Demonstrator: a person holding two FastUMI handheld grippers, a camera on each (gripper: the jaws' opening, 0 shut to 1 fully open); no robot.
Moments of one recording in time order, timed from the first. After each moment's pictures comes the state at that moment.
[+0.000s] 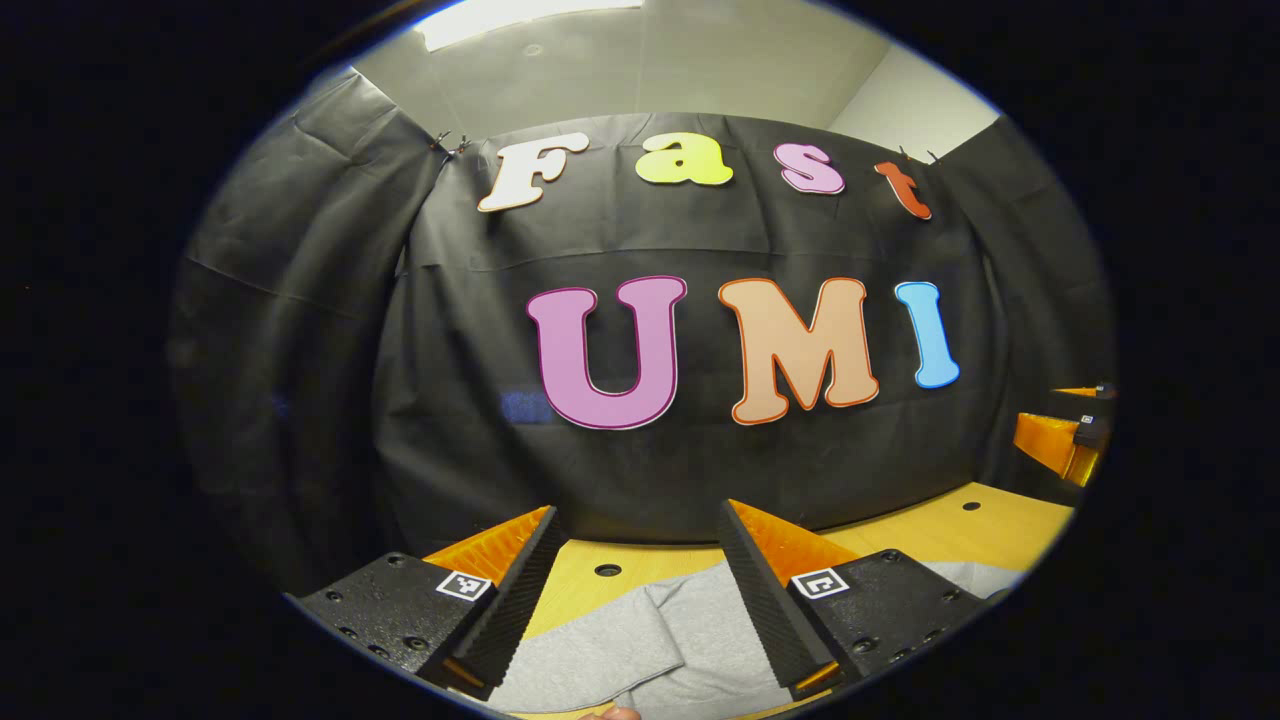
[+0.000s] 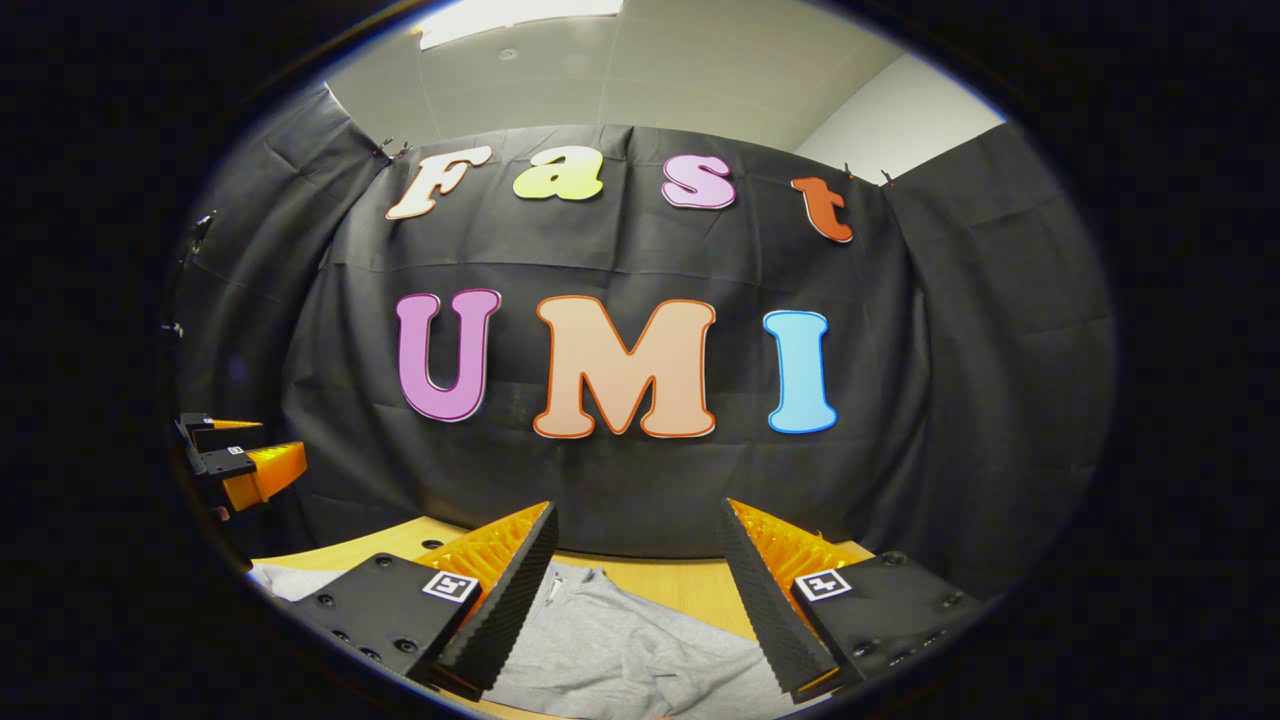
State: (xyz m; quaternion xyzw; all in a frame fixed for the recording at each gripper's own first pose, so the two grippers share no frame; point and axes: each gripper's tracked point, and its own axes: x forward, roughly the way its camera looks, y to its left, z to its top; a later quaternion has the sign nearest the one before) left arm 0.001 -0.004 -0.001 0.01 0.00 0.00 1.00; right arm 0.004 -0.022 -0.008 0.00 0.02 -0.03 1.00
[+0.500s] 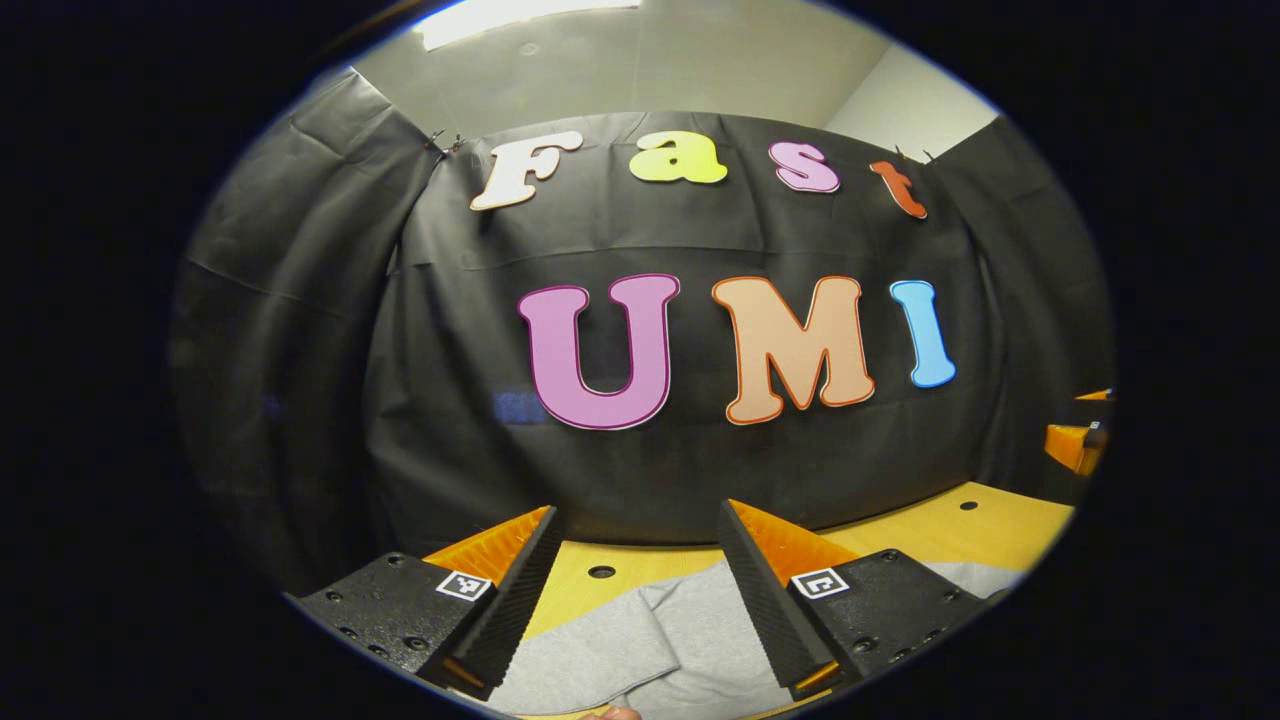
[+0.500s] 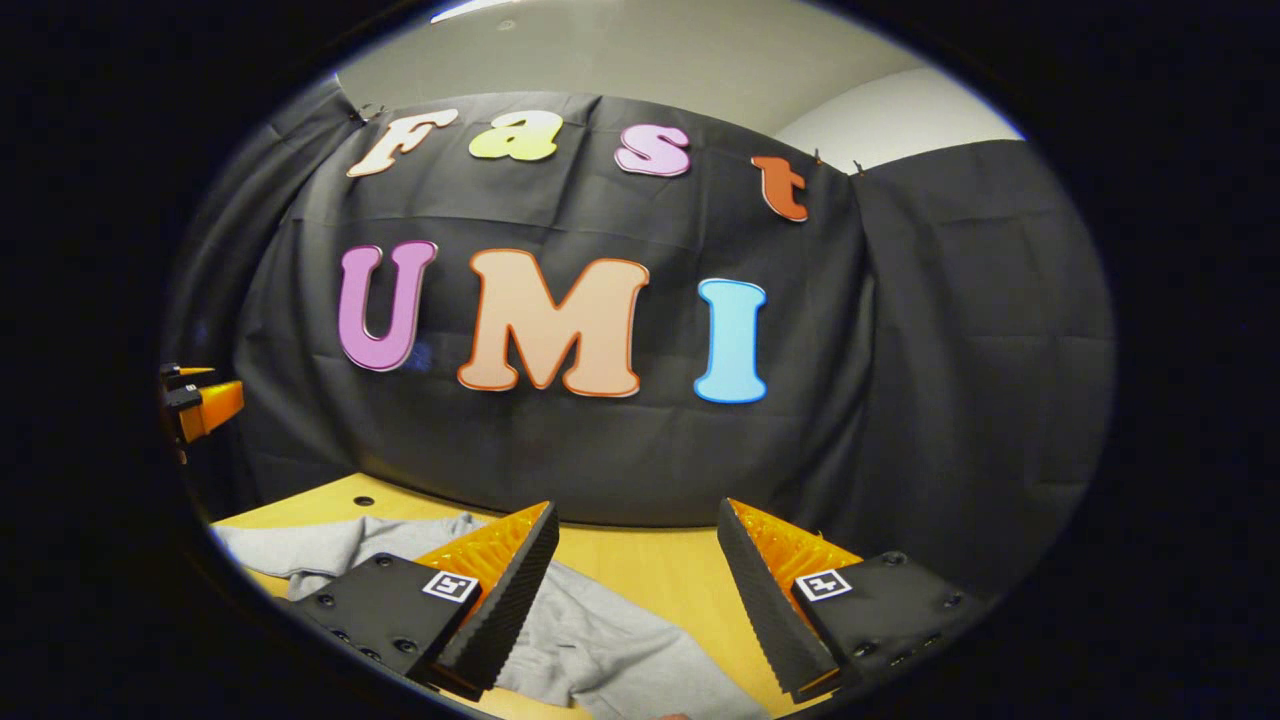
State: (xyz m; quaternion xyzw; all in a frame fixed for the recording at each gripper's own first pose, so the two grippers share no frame) left arm 0.009 -0.009 -0.003 0.01 0.00 -0.01 1.00; right arm -0.018 -0.120 -0.043 -0.03 0.08 -0.11 0.99
